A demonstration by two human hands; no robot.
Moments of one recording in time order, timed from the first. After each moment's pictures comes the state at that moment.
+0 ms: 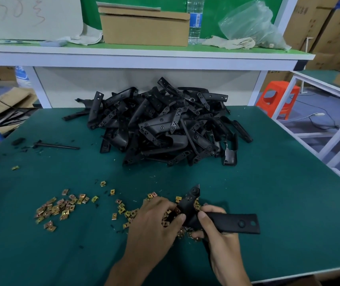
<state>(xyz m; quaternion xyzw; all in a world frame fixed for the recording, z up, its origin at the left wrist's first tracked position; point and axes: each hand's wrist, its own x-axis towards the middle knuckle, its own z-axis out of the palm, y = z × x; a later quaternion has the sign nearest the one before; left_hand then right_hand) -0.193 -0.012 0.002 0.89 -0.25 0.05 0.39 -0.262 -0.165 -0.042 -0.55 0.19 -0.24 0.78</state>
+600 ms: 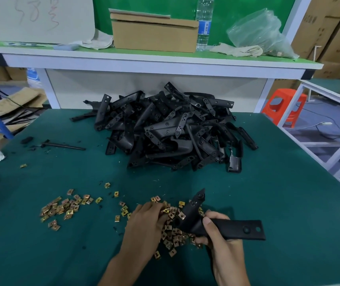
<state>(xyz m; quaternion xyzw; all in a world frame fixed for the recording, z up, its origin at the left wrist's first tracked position) -0.167 -0.004 -0.030 0.93 -0.21 0.05 0.30 -0.260 -0.166 -0.039 -0.53 0.20 -0.24 0.79</state>
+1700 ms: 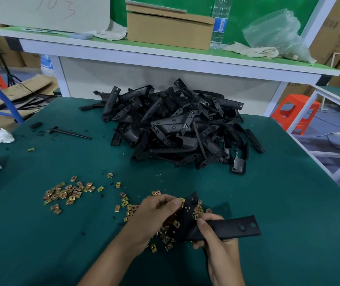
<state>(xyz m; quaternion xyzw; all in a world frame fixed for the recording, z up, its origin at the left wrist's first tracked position) -0.176 -0.015 0.014 0.67 -0.08 -0.26 0.69 -0.259 -0.171 -0.043 -0.55 0.20 -0.20 0.79</state>
